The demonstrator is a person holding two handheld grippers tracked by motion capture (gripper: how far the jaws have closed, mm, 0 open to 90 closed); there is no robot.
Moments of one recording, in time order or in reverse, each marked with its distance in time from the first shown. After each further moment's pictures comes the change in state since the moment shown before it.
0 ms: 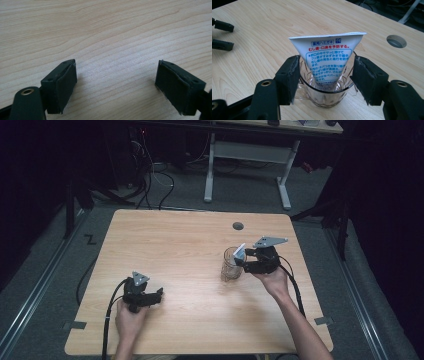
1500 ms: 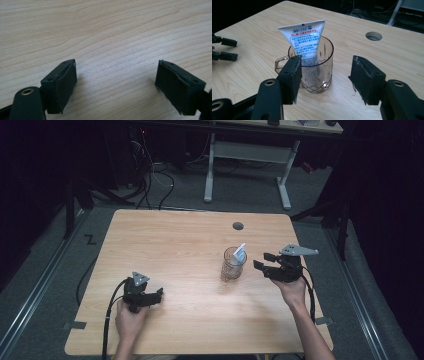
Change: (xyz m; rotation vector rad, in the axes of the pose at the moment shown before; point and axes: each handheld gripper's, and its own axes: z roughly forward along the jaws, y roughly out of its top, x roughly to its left) left arm 0.000 0.000 0.000 -0.001 0.002 -0.001; right arm -0.015 -0.035 -0.052 -0.121 -0.037 0.125
